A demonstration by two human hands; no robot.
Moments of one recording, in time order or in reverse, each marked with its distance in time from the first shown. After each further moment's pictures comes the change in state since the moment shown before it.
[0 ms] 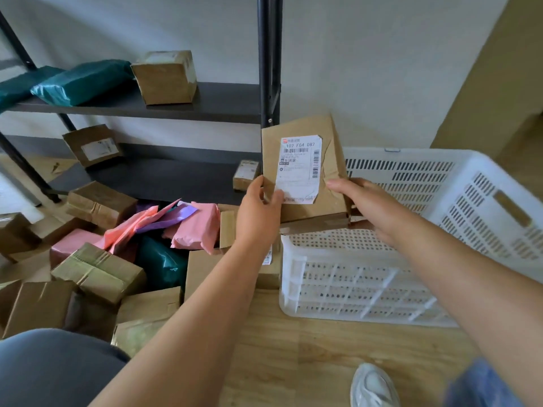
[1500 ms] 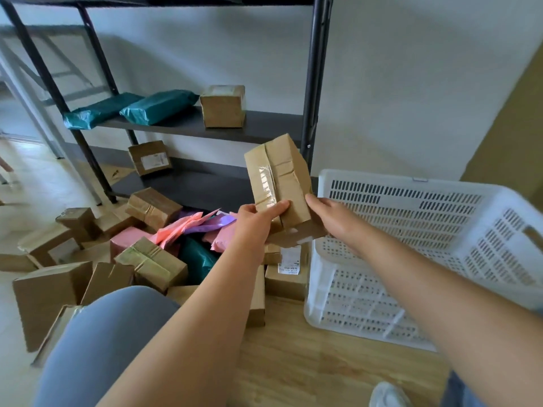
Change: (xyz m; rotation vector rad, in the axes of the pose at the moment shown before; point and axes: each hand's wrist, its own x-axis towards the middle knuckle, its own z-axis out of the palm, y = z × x) left_hand -0.033 -0.002 -0.082 -0.484 0.023 -0.332; right_hand -0.044 -0.049 0.091 -0.250 -0.155 -0.126
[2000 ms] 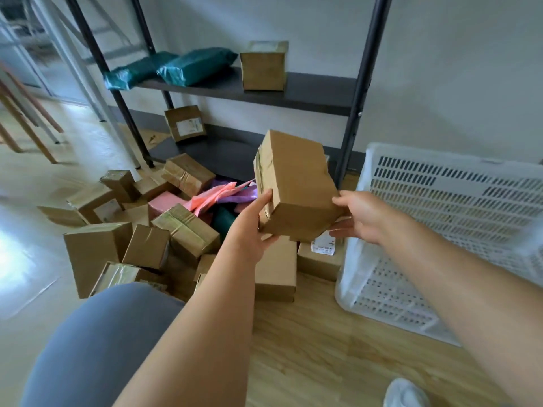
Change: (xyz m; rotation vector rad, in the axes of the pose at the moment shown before) left_hand 0.036 -0.043 -0.078 -0.378 0.042 -0.261; right_hand 0.055 0.013 0.057 0.401 -0.106 0.305
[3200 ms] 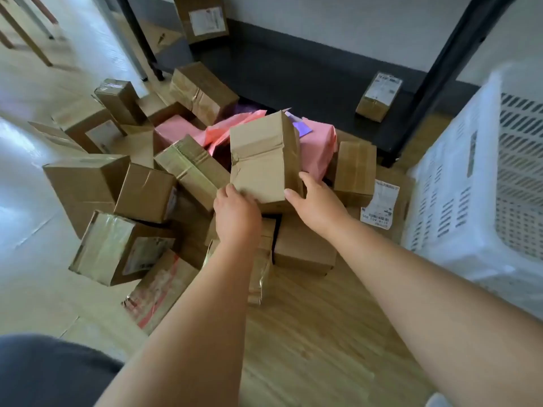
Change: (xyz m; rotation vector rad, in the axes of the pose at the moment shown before) left_hand 0.134 -0.042 -0.104 1.137 0.706 0.216; right_hand 0.136 0.081 0.141 -0.775 -0.124 -0.328
